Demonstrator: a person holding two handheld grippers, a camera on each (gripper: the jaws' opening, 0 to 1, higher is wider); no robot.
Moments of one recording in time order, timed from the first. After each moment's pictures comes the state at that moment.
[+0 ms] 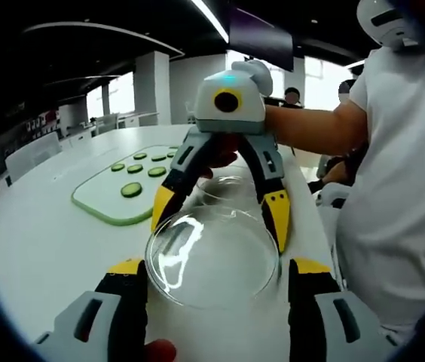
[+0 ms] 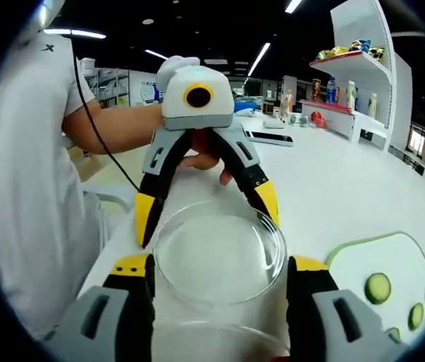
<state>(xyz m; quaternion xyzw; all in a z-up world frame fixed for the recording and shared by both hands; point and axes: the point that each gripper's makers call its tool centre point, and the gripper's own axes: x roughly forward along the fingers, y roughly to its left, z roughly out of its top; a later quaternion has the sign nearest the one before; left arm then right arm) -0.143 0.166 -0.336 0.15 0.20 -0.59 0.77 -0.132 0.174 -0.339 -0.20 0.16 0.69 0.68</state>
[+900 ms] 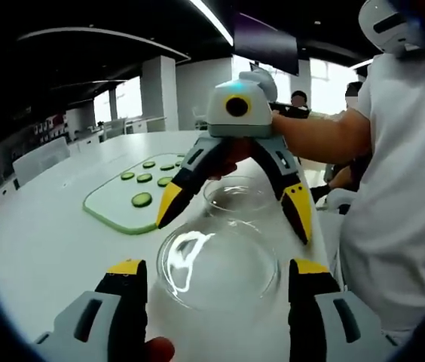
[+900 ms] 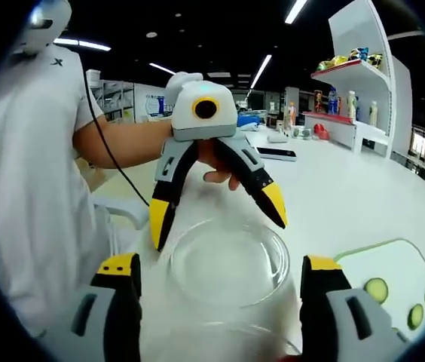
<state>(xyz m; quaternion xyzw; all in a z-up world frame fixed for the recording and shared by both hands) -0.141 0.169 -0.319 0.15 0.18 -0.57 0.79 -0.141 0.171 -0.319 -0.16 0.14 0.70 0.68</state>
